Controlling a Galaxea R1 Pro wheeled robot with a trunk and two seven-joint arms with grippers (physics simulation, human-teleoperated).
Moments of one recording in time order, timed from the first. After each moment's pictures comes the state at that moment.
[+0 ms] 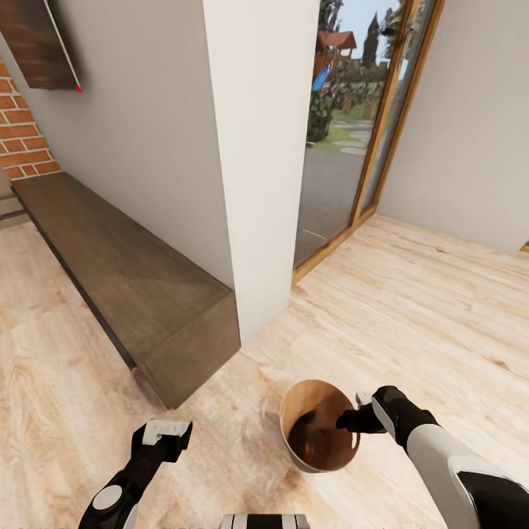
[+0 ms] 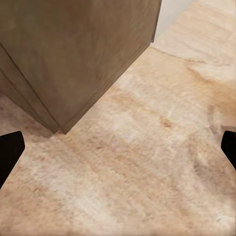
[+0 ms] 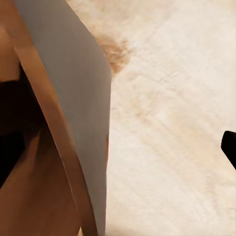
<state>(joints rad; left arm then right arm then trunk) -0.08 0.04 -0.02 -1.32 -0.01 0.19 -0.05 -0.83 -0.08 -0.12 -0.28 0.16 0.68 0.25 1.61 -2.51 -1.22</state>
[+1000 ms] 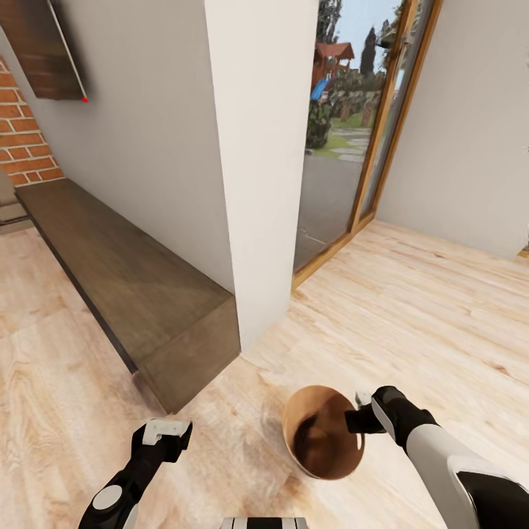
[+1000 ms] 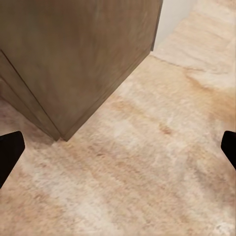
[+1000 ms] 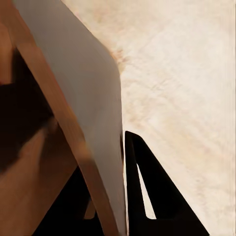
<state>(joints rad) -0.08 0.04 -0.02 -1.32 -0.01 0.19 -0.05 -0.83 -0.07 -0.11 -0.28 0.19 0.68 0.24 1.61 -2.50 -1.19</state>
